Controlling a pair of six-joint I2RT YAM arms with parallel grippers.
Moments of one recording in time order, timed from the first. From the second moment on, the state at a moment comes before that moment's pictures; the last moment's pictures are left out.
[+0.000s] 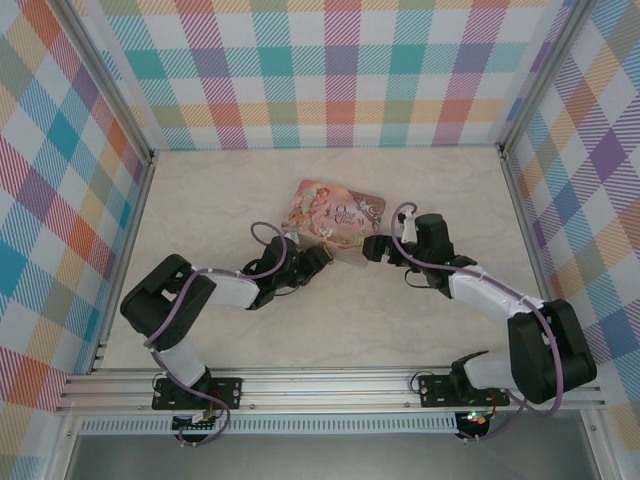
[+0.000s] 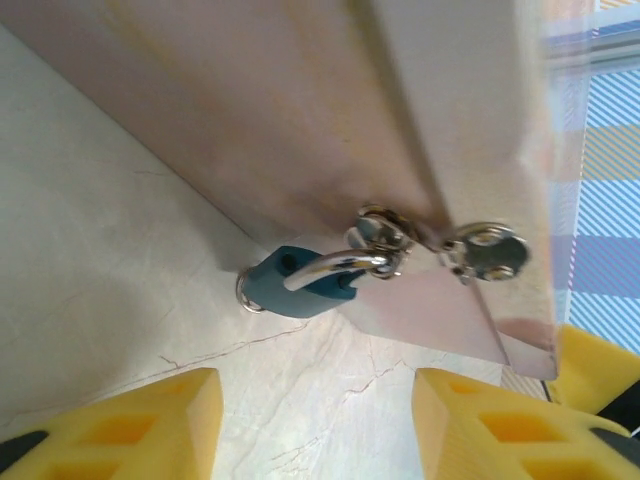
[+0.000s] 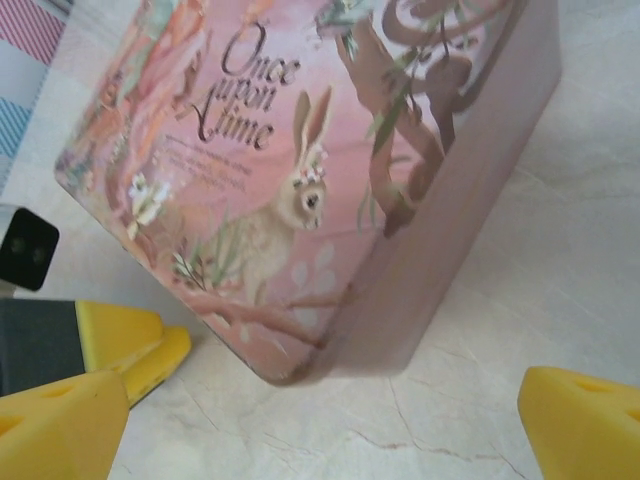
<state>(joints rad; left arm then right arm) -0.65 1.69 0.63 0.51 0.18 -1.21 0.36 1.32 0.64 0.03 -0.33 0.48</state>
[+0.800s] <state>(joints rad) -0.50 1.10 0.59 0.00 -0.04 -0.93 0.30 1.83 1.07 0.03 -0.58 0.61</state>
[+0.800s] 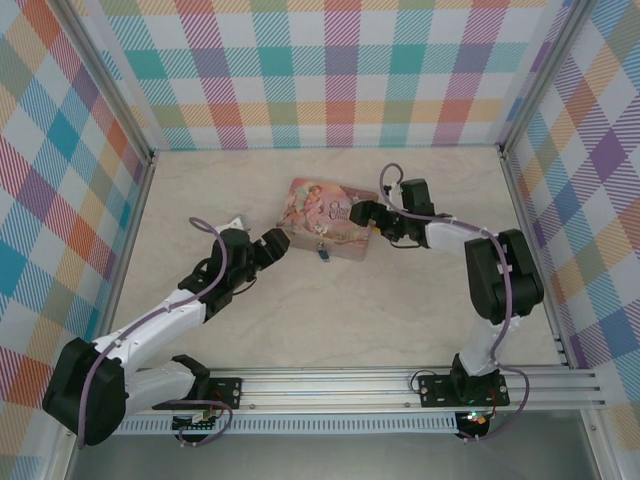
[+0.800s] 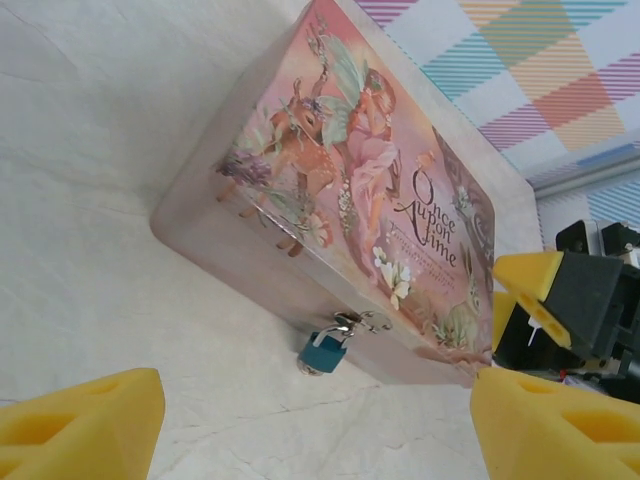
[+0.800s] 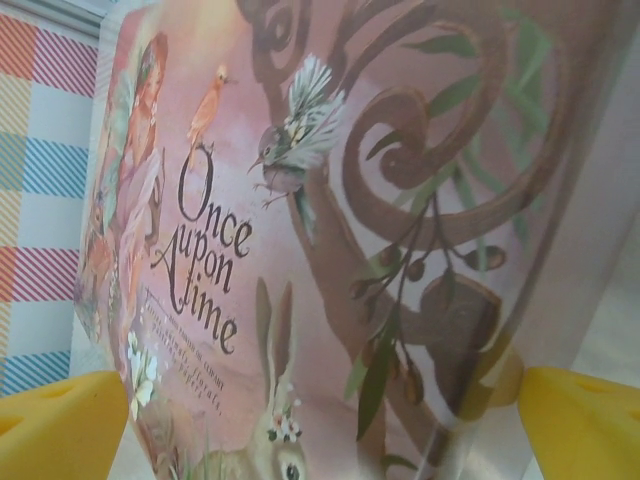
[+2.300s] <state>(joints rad) -0.13 1.74 0.94 0.16 0.46 -0.89 0.56 1.67 0.68 0.40 -0.42 0.46</state>
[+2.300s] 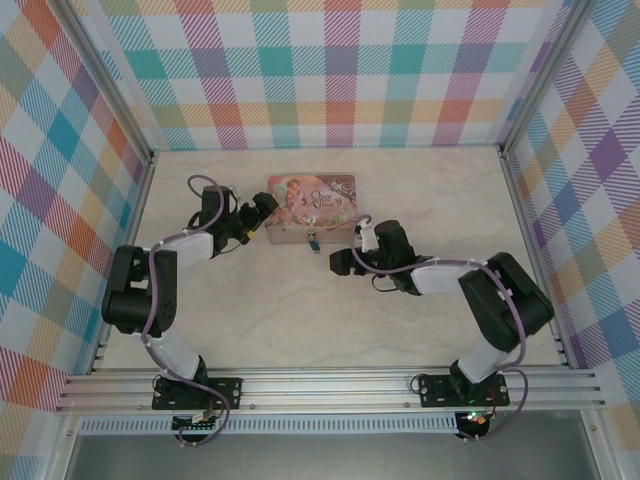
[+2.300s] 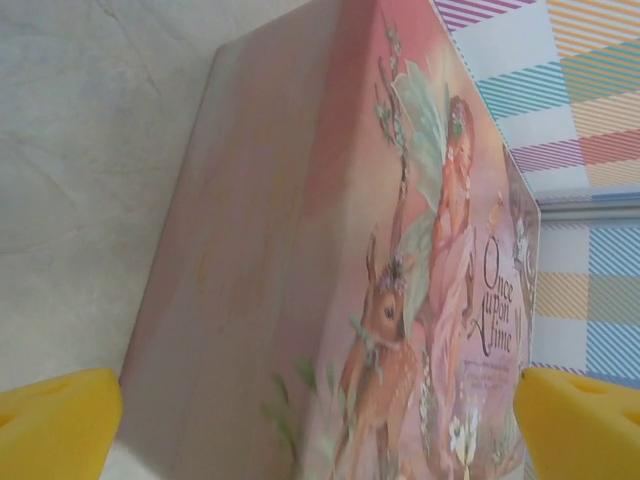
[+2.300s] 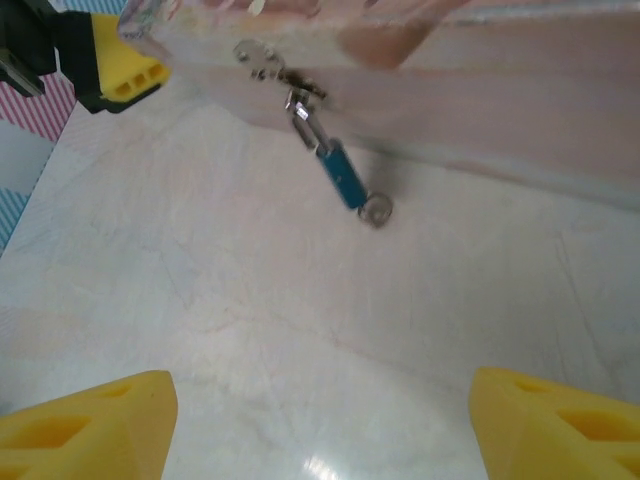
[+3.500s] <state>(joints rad) -0.21 1.78 0.97 0.16 0.50 -0.89 0.56 2.00 0.78 0.79 -0.44 0.49</state>
